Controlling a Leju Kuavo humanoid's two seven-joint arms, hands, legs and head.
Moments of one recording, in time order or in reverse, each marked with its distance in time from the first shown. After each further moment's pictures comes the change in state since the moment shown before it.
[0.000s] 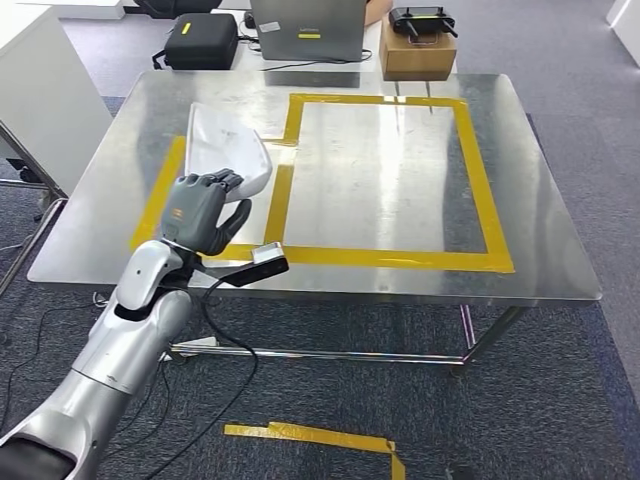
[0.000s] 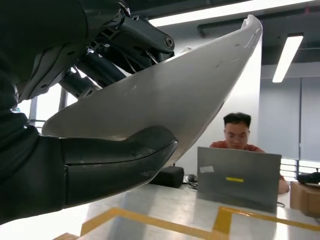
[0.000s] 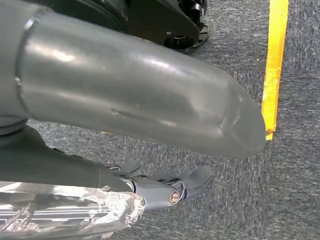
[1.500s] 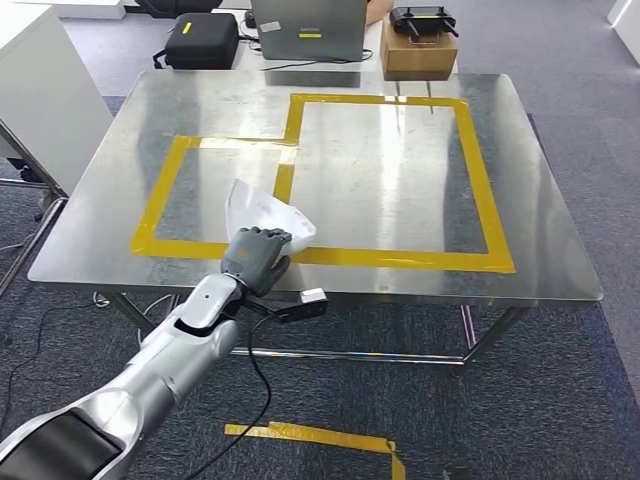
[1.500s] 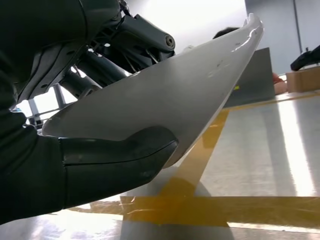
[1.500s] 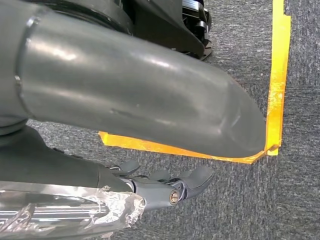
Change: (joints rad) left arm -0.094 -0.136 -0.154 0.526 -0.083 0.073 0.093; right arm -0.002 0.000 0.006 0.019 -0.044 0.044 0.007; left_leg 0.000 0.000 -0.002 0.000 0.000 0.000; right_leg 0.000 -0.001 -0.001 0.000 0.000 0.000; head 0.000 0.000
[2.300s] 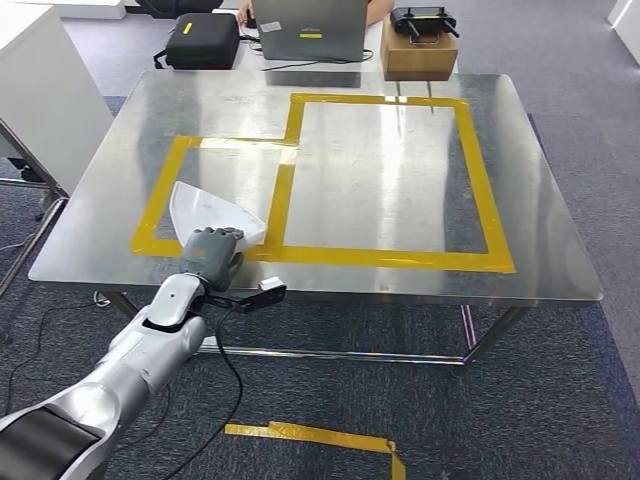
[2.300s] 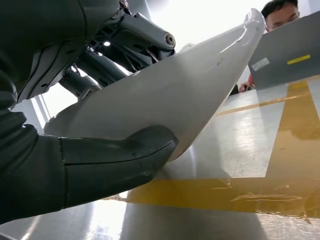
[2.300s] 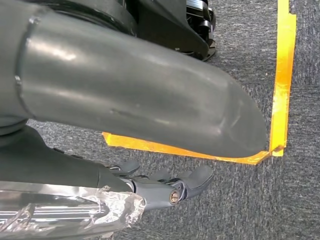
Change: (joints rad) left arm -0.011 0.078 0.110 0.093 -0.072 0.037 0.091; right arm 0.002 0.000 0.017 0.001 -0.013 -0.006 0.015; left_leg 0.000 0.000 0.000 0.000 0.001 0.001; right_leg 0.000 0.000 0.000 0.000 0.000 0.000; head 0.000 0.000
